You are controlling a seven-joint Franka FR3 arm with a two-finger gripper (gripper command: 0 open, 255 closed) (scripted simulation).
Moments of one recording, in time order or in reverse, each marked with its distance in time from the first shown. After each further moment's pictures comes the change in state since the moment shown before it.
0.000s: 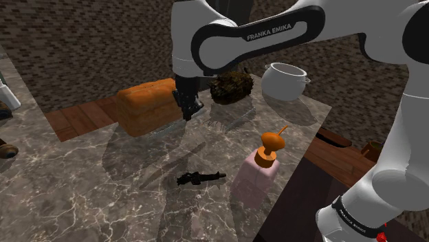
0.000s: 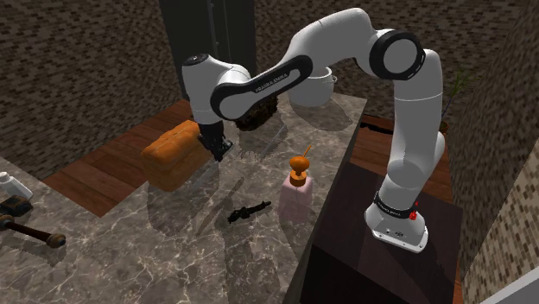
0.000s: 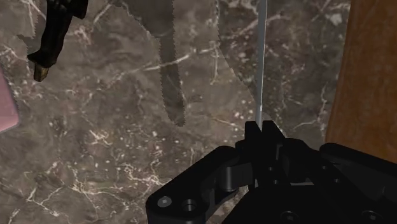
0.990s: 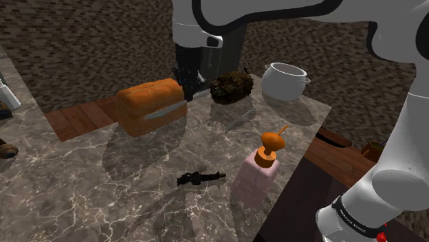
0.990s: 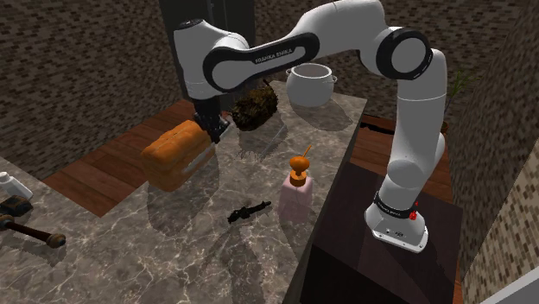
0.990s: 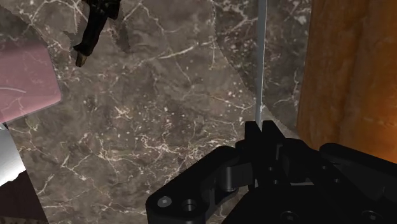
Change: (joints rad) arm 0.001 -0.042 0.019 0.156 0.041 -0.184 -0.037
